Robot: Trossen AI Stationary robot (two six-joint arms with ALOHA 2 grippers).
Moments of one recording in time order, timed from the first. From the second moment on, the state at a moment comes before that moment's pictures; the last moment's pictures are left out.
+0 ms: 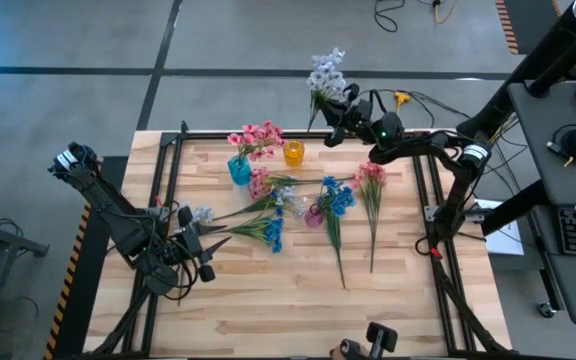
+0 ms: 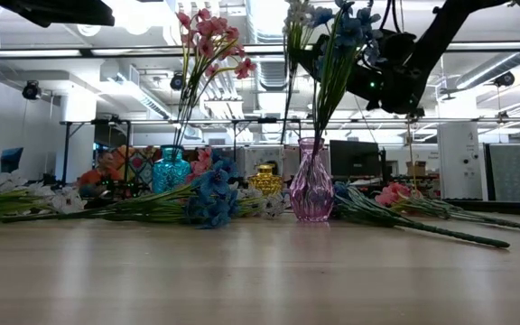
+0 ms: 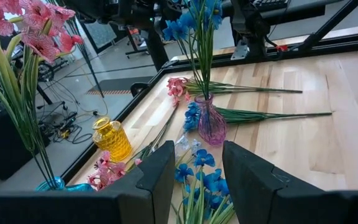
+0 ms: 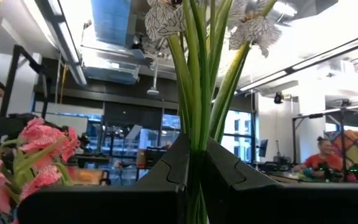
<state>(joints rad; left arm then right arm) -0.83 1.05 0.69 -0.37 -1.22 -0.44 -0.70 1.80 0.89 1.54 -0.37 0.11</state>
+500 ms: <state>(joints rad) -0.83 1.05 0.69 -0.37 -1.22 -0.44 -0.70 1.80 0.98 1.40 -0.46 0.09</state>
